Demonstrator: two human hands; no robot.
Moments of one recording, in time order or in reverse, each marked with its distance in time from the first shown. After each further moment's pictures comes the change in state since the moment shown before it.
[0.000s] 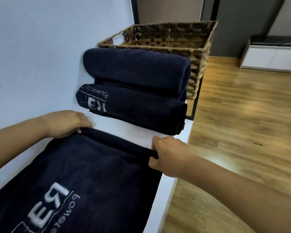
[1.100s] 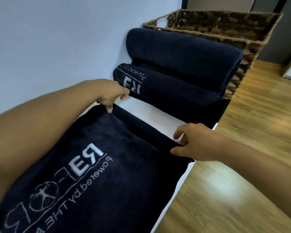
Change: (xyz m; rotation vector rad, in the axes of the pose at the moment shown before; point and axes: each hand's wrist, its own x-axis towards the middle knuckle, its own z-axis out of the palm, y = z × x) left_hand 0.026 0.028 -0.044 -0.256 -0.289 -0.554; right_hand 0.013 0.001 -0.013 0.109 -0.175 -0.001
